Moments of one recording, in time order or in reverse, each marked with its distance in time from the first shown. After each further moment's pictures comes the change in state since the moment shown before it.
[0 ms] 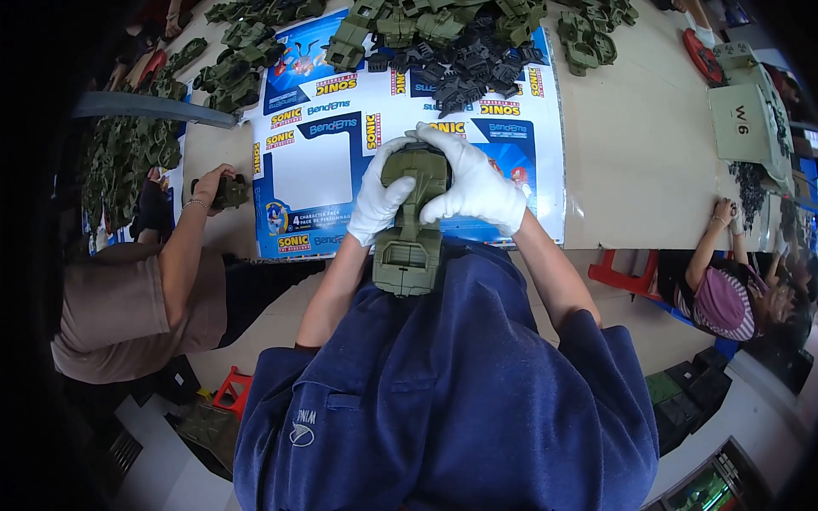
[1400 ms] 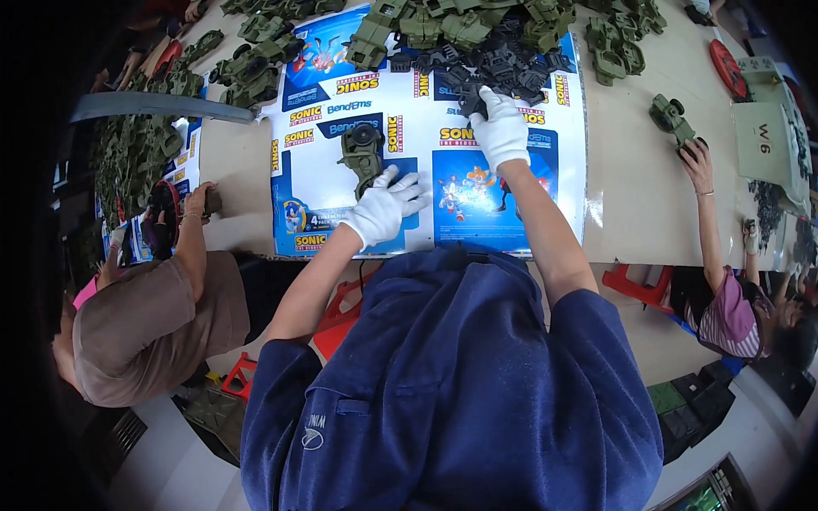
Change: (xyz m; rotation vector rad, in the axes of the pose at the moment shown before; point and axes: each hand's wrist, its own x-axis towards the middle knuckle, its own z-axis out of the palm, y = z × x) left_hand -0.010 -0.027 -0.071 1.454 -0.792 0.210; right_hand 0.082 0.131 0.005 -0.713 0.410 0.311
